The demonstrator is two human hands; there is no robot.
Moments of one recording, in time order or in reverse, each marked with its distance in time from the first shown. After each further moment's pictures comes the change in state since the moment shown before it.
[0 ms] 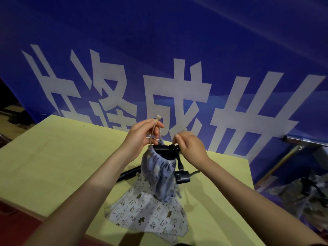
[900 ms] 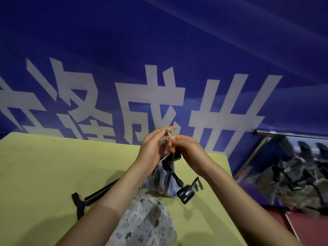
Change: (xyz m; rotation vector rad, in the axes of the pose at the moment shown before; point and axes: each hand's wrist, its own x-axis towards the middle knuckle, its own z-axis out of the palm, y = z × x) left_hand 0.024 -0.017 0.085 -0.299 -0.054 -0.080; right_hand -0.017 -0.018 -0.065 1.059 -0.095 0.278
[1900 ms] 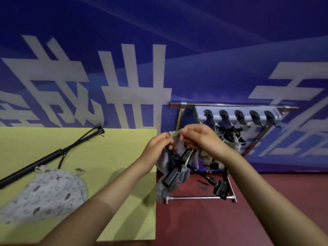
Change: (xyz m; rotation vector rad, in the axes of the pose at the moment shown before) left_hand -0.050 -0.194 0.301 0.313 -0.257 -0.092; right_hand -0.228 -0.038 -0.332 -0.295 0.089 0.062
